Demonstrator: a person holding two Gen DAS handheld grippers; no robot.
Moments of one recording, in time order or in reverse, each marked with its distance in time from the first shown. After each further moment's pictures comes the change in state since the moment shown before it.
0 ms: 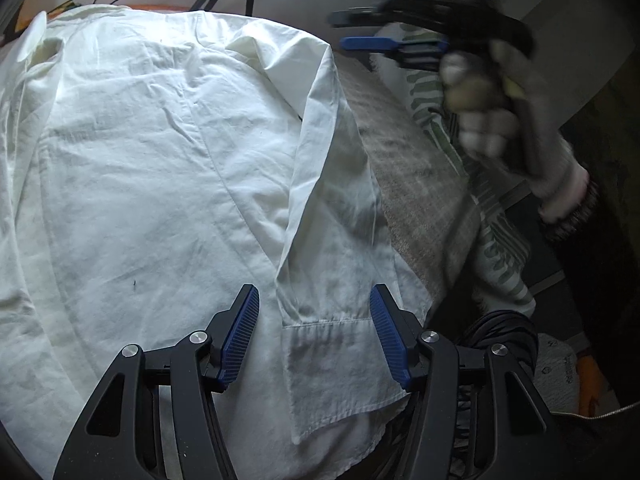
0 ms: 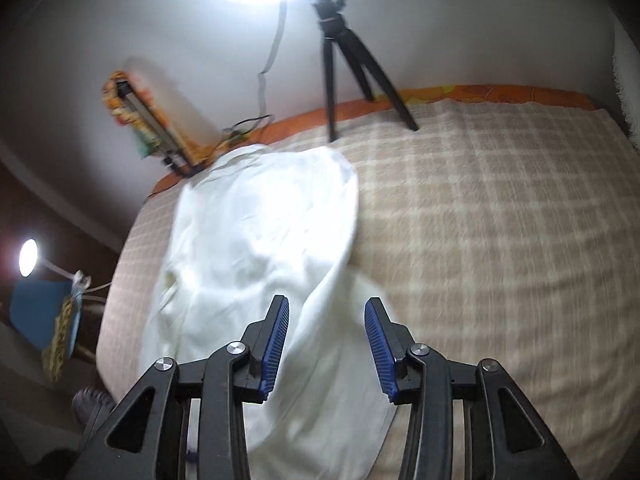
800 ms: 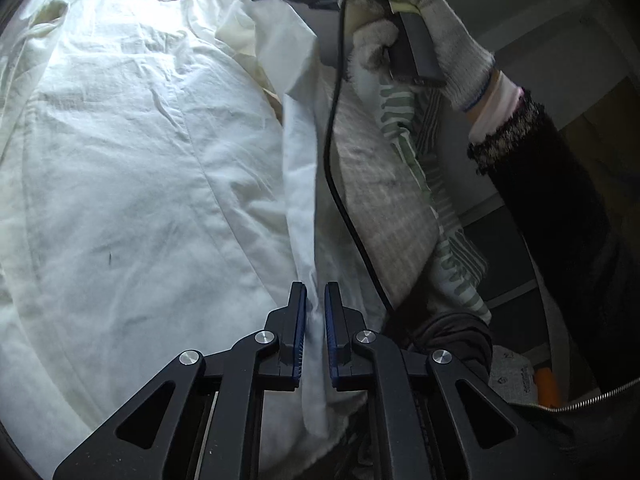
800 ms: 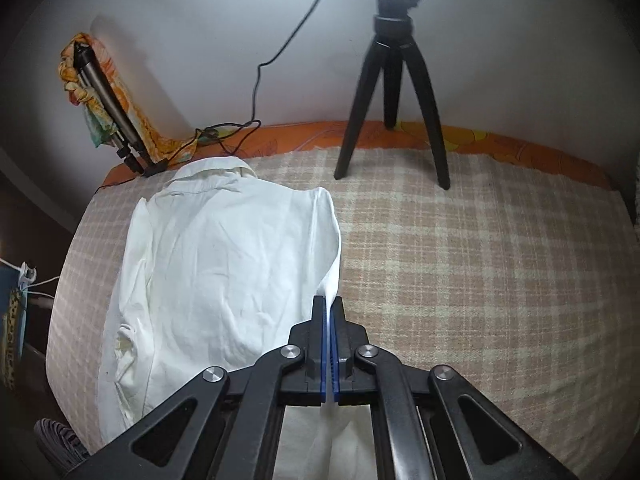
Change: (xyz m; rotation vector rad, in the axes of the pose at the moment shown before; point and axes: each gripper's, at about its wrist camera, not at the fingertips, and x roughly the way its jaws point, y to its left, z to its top) left arm -0.013 0.016 -0.011 -0.063 -0.016 -0.169; right arm 0.067 0.071 0.075 -0.155 0.040 -0.210
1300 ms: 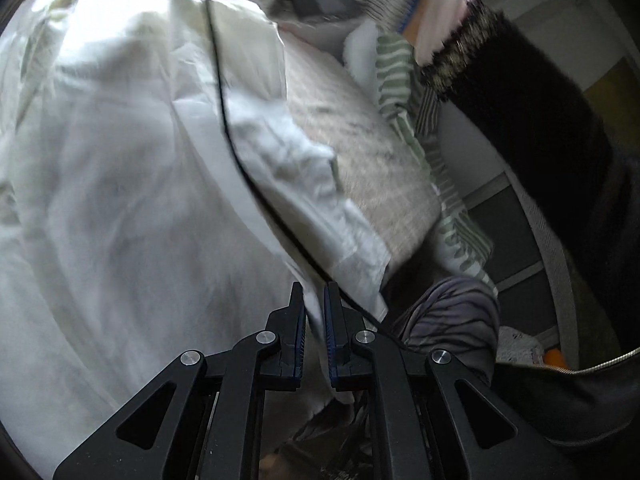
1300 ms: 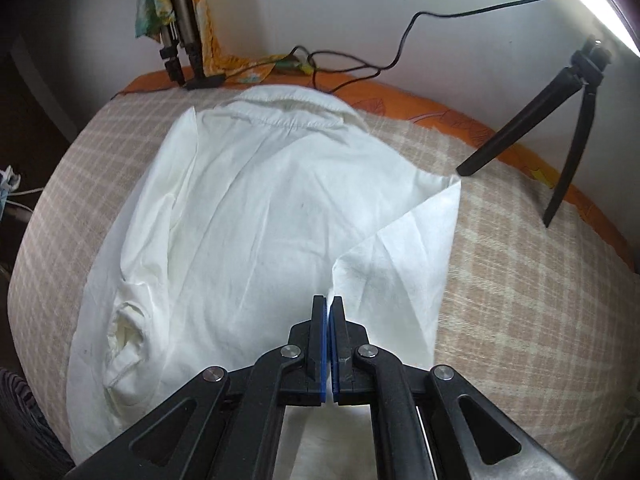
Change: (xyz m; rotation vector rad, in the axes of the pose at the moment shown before) left arm 0.008 -0.007 -0.031 0.040 0.042 0.041; right arm 0.081 0.105 -0.011 -0.269 0.124 -0.067
